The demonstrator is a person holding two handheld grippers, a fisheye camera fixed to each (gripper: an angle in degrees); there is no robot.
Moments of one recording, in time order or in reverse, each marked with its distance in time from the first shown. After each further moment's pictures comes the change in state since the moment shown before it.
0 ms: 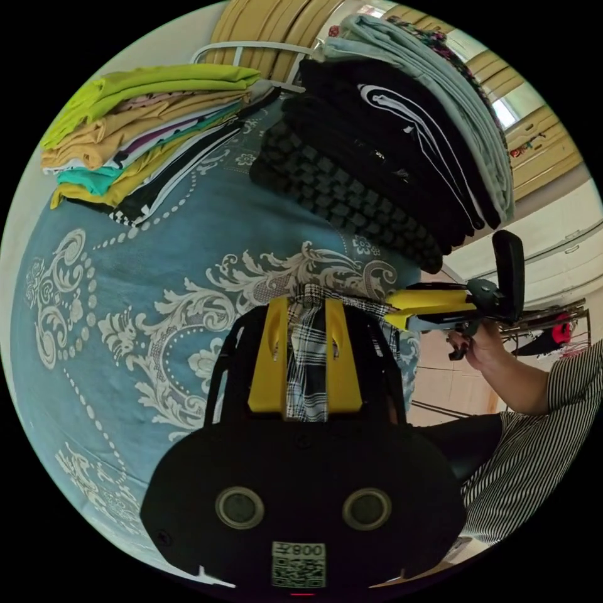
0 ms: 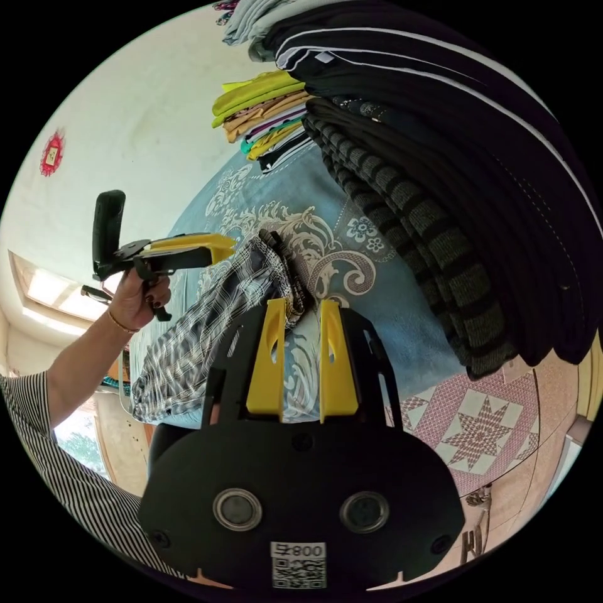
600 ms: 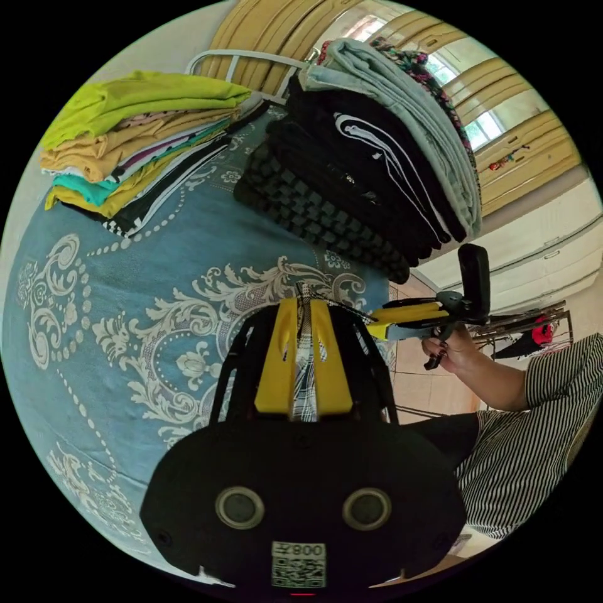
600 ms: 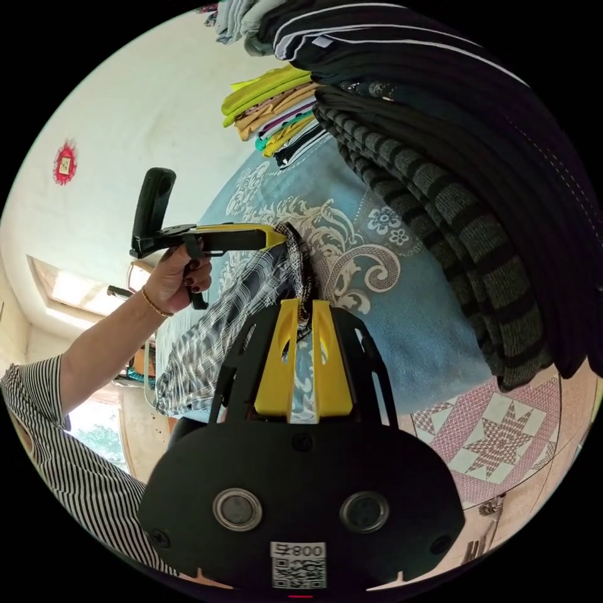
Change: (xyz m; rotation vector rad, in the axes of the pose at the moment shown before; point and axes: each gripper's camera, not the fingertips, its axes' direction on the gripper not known) left arm -0.024 0.003 -0.027 0.023 0.097 -0.018; right arm -0.023 0.020 -0.008 0.020 -0.176 0.020
